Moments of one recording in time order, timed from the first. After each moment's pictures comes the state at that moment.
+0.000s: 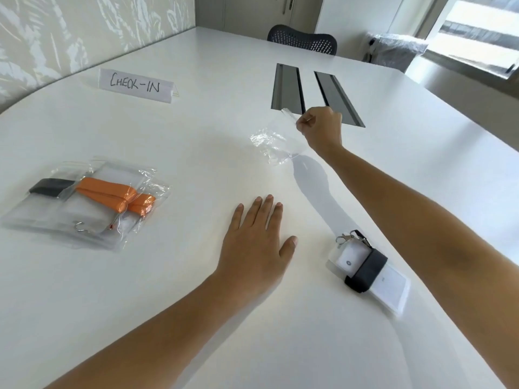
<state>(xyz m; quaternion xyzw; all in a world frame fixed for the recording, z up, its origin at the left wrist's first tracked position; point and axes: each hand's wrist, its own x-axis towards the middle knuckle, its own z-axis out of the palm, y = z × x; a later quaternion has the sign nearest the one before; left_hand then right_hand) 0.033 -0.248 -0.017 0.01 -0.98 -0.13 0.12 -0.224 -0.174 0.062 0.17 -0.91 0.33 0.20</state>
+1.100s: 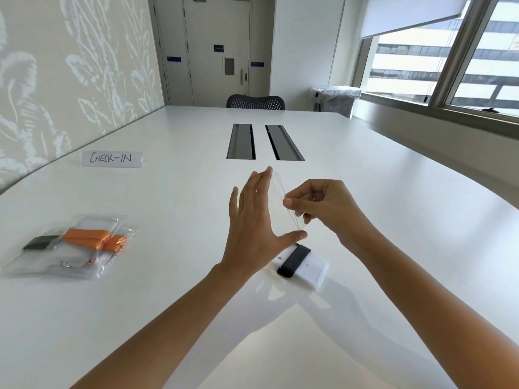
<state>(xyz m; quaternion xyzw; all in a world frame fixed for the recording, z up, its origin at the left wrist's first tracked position) 0.029 -0.164 0.054 -0.10 -0.89 -0.27 0.35 -0.003 -0.011 0.111 0.19 -0.78 0.59 0.01</state>
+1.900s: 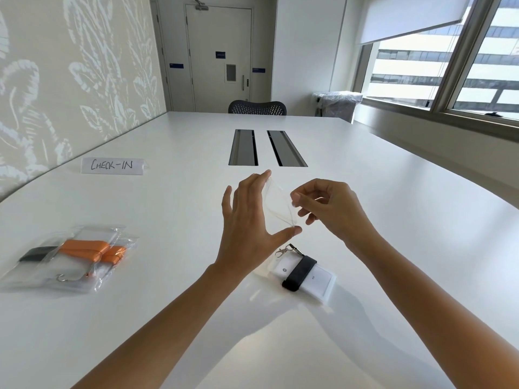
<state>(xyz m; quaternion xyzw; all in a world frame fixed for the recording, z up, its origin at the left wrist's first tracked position) 0.014 -0.181 0.063 -0.10 -0.87 -0.26 0.40 -0.021 -0.017 0.111 0.19 -0.81 0.56 0.09</state>
